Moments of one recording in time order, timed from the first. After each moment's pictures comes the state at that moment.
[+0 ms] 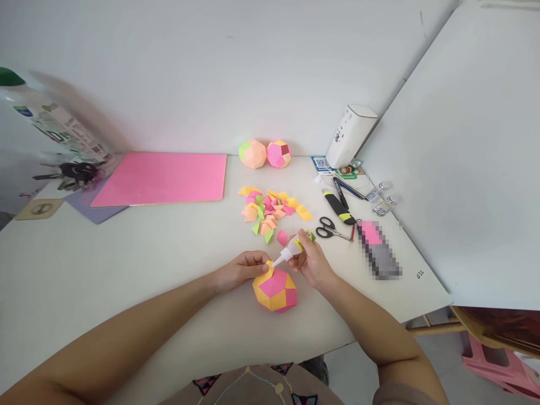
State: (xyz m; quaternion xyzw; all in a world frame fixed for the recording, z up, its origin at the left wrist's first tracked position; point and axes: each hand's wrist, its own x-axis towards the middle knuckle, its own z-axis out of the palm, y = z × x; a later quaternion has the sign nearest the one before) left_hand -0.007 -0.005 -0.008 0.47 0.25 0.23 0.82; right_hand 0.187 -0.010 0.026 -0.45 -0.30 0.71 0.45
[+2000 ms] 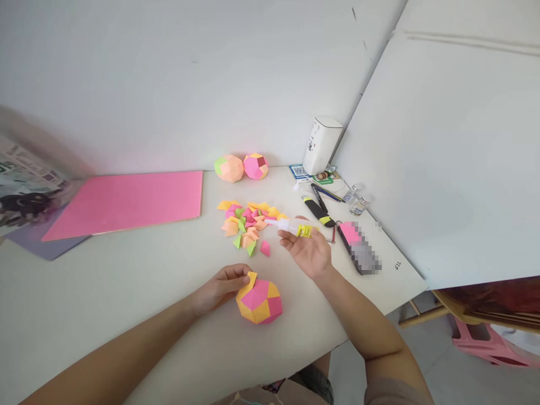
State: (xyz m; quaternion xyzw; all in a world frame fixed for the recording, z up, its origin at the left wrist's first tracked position) left_hand -0.006 -0.007 -0.002 0.38 0.28 0.23 0.85; right_hand 0.213 0.000 0.049 -0.27 -0.27 0.69 0.61
